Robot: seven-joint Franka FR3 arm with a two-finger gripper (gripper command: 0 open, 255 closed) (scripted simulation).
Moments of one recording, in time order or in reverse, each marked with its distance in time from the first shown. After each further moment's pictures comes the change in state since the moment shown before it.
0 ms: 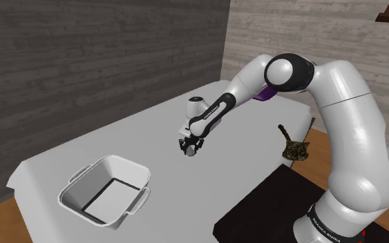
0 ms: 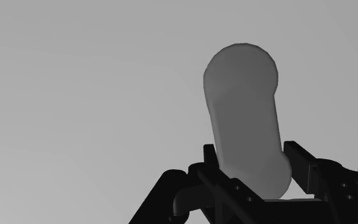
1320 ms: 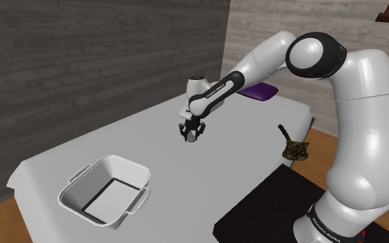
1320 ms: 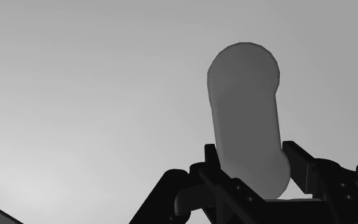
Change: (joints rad) arm -0.065 -0.210 0.086 -0.058 0.081 -0.154 -0.046
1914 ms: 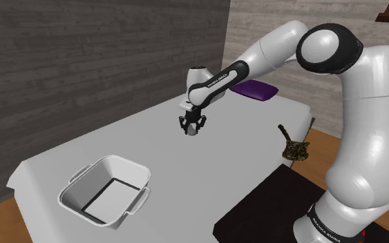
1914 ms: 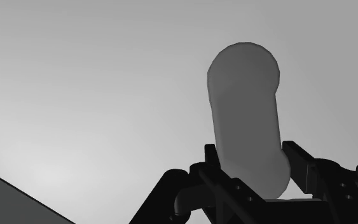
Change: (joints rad) arm -0.024 -0.085 0.034 -0.003 0.043 -0.079 -0.023
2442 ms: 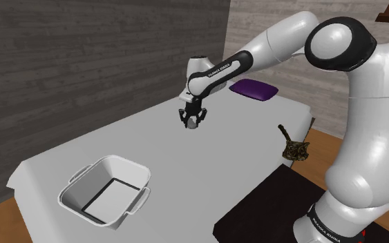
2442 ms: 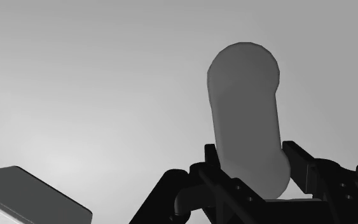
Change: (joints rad) arm -0.017 -0.064 0.024 0.022 0.037 -0.081 -0.022
